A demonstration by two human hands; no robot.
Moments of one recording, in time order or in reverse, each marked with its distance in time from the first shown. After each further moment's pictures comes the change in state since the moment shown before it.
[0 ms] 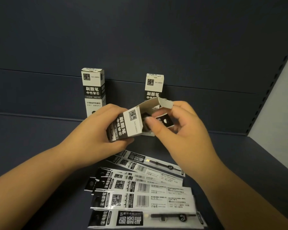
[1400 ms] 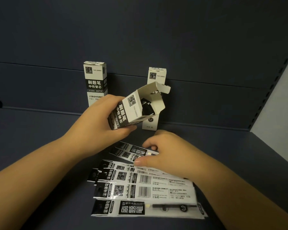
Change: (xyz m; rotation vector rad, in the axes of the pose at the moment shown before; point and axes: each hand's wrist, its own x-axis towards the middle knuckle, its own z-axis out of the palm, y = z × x) left_hand 0.001 0.009 0.000 -0.010 0.069 -0.089; right_hand -0.002 0.033 0.010 -0.640 -0.651 0.209
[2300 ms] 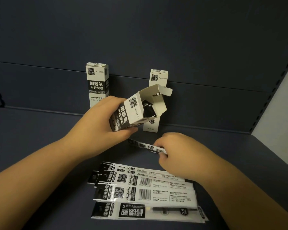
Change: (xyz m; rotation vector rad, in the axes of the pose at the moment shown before) left_hand 0.000 0.000 0.000 0.005 0.001 0.003; right_hand -0.010 -0.001 -0.014 -0.229 0.005 0.054
